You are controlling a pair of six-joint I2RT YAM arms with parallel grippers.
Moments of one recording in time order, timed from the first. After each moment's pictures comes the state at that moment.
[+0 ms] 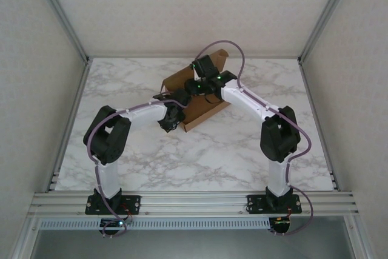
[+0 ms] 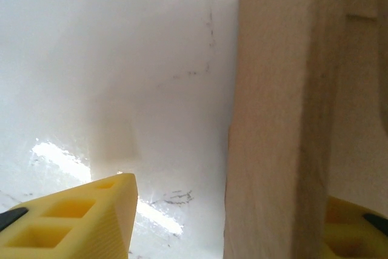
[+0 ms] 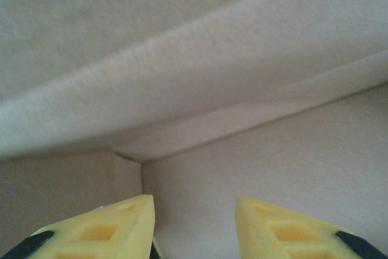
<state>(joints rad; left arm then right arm) -0.59 1.92 1.30 -0.70 -0.20 -1.34 0.66 1.93 1.71 -0.63 -0.01 0.33</state>
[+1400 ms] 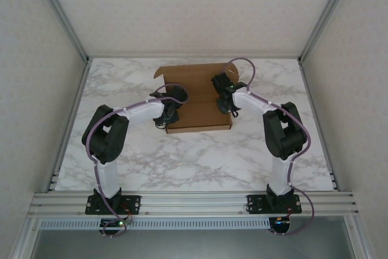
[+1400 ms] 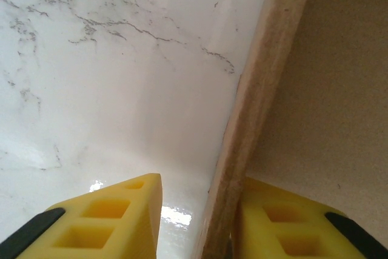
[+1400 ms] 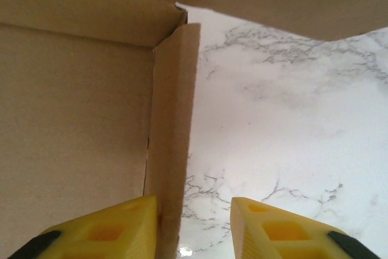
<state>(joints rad) -0.55 1.91 1.31 -0.75 -0.34 -0.88 0.51 1.94 1.41 -0.72 0.34 0.16</state>
